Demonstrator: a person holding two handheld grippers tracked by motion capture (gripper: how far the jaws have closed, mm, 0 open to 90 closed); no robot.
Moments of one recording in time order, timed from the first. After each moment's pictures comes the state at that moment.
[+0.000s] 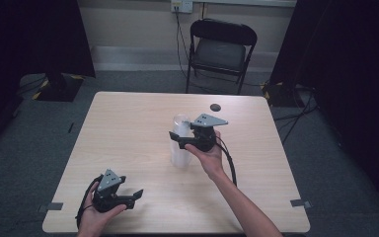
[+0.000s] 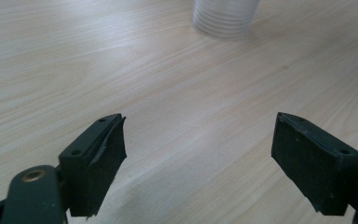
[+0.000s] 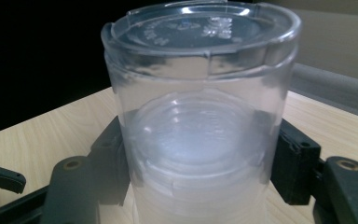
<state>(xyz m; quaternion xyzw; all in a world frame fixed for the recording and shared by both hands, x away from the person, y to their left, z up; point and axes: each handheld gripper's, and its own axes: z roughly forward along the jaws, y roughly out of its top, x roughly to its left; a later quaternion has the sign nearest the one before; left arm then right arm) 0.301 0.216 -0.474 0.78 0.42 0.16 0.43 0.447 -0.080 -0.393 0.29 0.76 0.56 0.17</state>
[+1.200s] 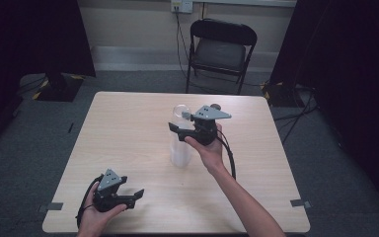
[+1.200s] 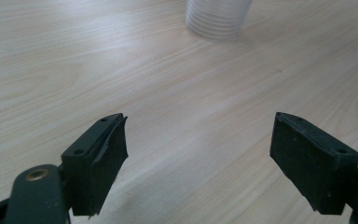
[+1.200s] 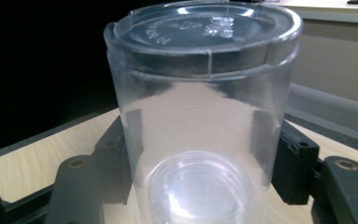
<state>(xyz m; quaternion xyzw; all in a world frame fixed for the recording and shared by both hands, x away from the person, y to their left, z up) 0.302 0.215 -0.474 0.78 0.42 0.15 0.44 0.446 -0.079 -0.361 0.28 0.74 0.58 0.19</state>
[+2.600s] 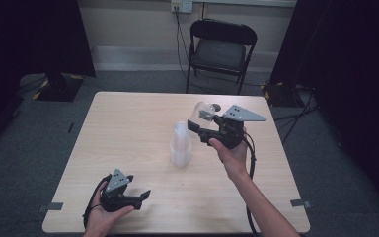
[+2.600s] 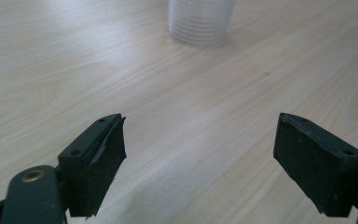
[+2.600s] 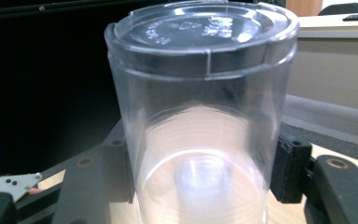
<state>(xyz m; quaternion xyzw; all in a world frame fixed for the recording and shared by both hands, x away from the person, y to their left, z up) 0.304 0.198 -0.472 0.79 0.40 0.17 0.44 0.405 -0.135 -0.319 0.29 0.70 0.63 0.16</state>
